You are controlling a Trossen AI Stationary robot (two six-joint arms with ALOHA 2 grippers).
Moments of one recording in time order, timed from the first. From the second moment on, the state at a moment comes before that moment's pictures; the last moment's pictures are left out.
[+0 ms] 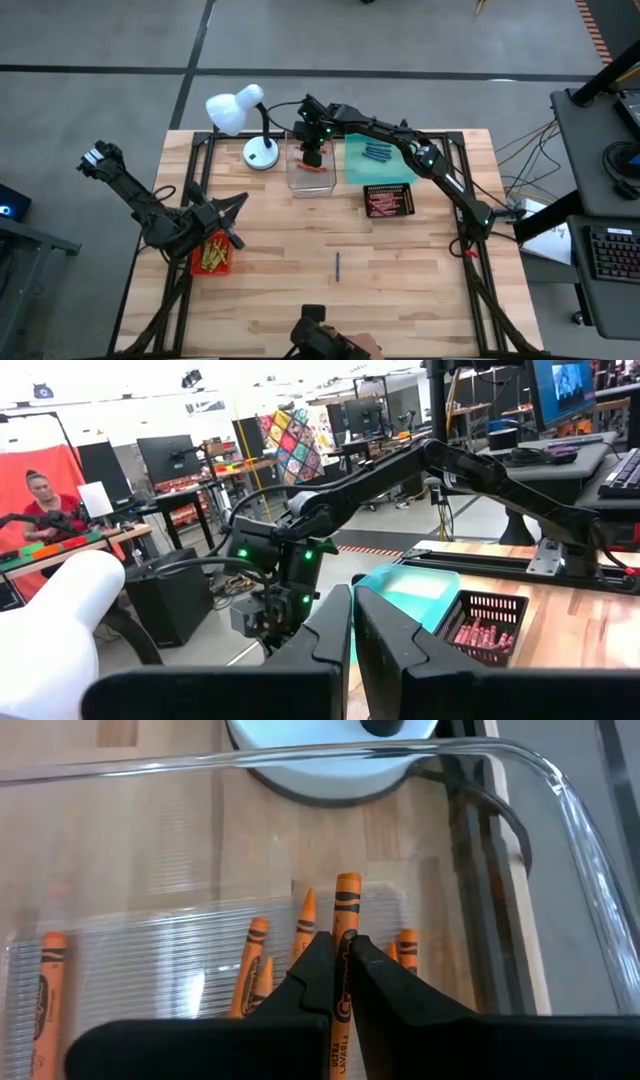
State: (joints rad) left arm -0.74 0.89 0.60 0.47 -1.46 0.35; right arm -0.54 2.51 2.35 -0.81 -0.24 -0.44
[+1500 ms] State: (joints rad) left arm -0.74 1.08 0.60 0.48 -1.46 0.08; right arm -0.23 2.08 2.35 -1.46 -0.25 0.04
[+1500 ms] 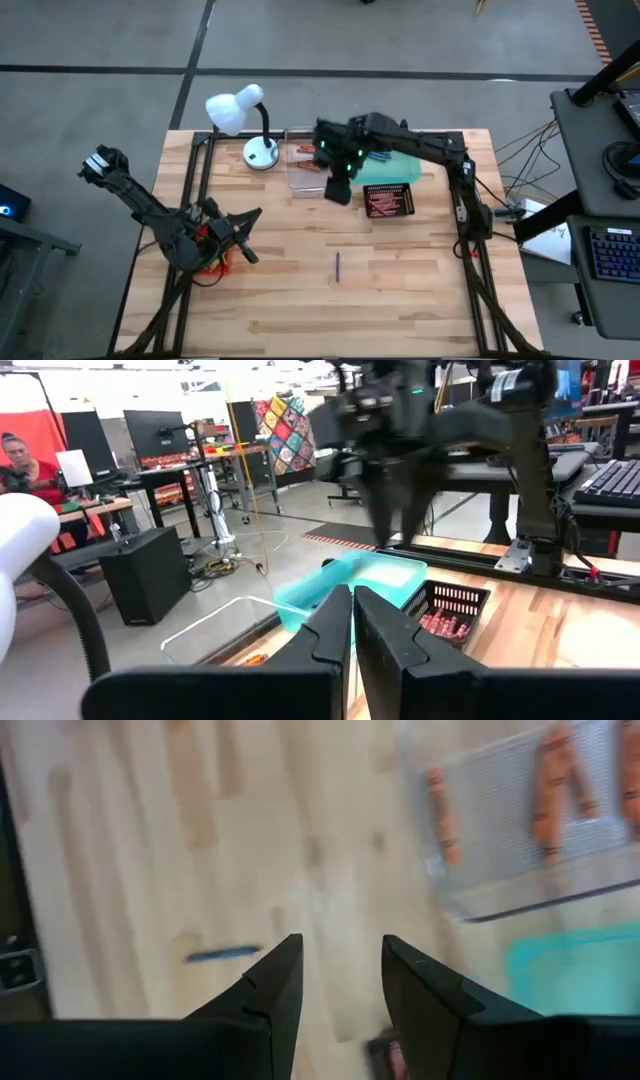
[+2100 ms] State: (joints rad) left arm -0.74 1.09 0.63 0.48 -1.46 0.25; right arm 0.20 2.09 2.06 -1.29 -0.08 0.59
